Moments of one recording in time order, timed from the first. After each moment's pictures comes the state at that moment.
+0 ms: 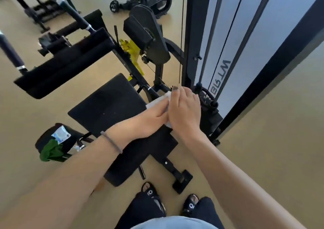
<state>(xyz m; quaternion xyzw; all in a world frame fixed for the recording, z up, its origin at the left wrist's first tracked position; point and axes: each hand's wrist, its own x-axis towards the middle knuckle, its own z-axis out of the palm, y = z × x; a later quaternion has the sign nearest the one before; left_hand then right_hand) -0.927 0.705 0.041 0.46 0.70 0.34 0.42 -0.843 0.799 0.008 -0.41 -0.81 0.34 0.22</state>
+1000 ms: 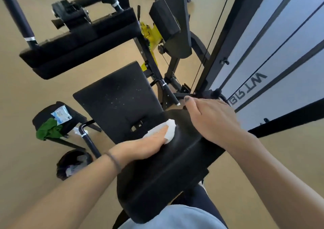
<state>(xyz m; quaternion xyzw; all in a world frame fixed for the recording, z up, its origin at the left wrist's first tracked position) -0.996 0.645 -0.027 0.31 0.73 0.30 0.53 -0.899 0.821 0.045 -0.27 -0.95 0.17 -0.07</state>
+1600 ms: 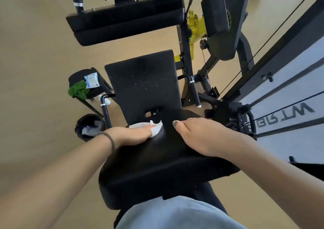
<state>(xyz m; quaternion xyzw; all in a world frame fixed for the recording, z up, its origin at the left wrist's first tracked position) -0.985 0.608 -0.042 0.32 0.78 0.20 0.50 -0.932 0.841 0.031 0.03 -0.93 0.17 -0.33</state>
